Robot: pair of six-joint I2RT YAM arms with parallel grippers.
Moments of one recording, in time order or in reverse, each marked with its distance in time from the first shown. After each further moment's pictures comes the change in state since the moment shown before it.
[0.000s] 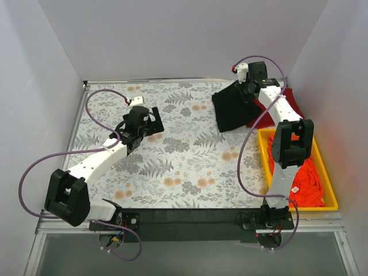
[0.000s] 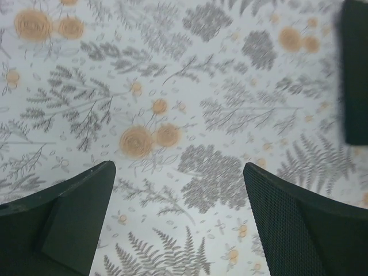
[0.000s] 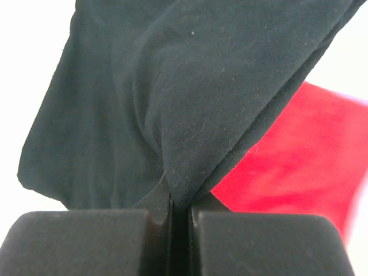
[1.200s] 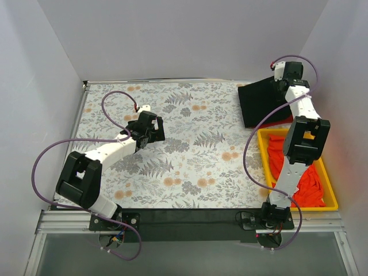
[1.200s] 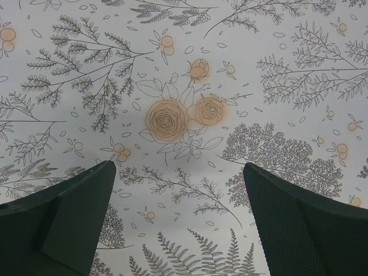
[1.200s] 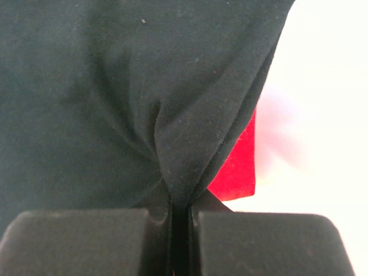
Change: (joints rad) left arm -0.008 0.184 -0.042 -0.022 -0.051 0.066; right arm -0.291 0.070 0.057 0.049 0.124 -0.061
